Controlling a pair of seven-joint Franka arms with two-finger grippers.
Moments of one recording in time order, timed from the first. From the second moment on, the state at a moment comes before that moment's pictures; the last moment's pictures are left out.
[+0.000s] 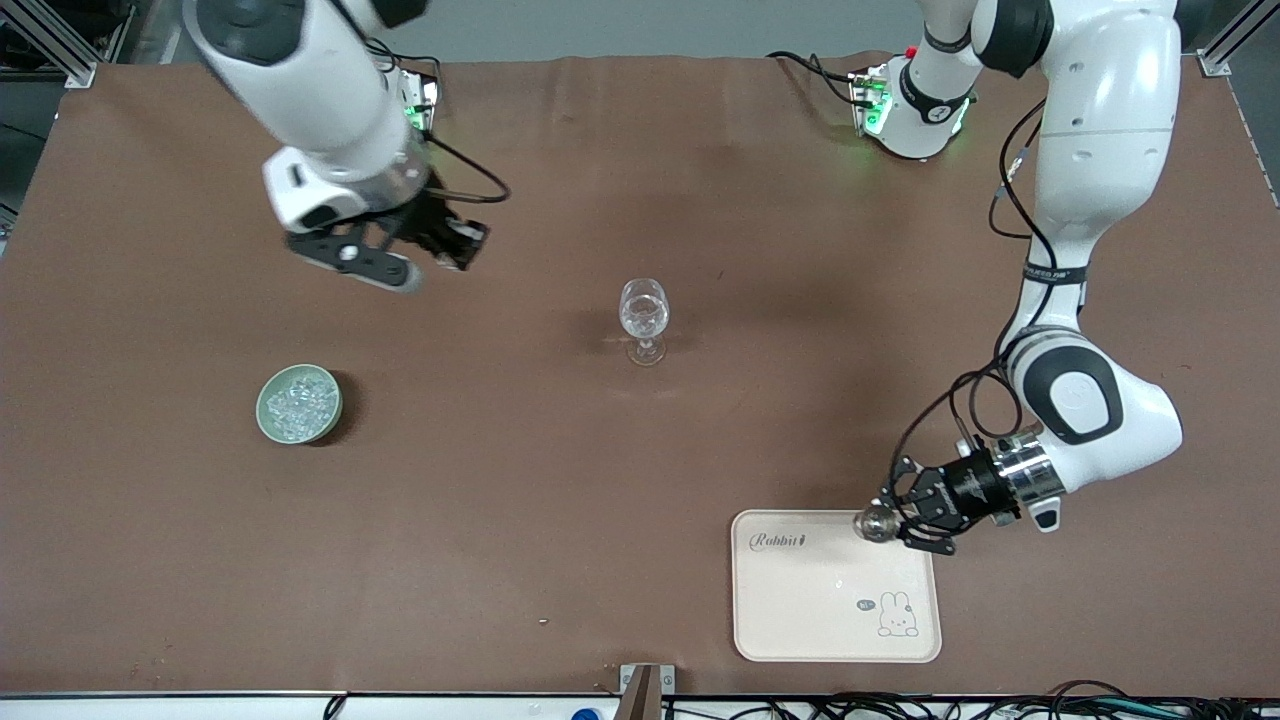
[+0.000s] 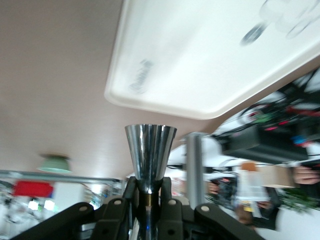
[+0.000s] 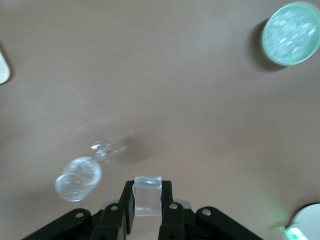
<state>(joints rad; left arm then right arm) -0.23 0.79 0.22 -1.46 -1.51 2.12 -1.09 0.11 0.21 0.53 -1.49 -0.01 1.65 1.01</state>
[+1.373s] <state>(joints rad) -0.21 1.02 0.21 -1.44 -2.17 2.12 -0.58 0.41 0.55 0.54 -1.44 -0.26 1.92 1.44</state>
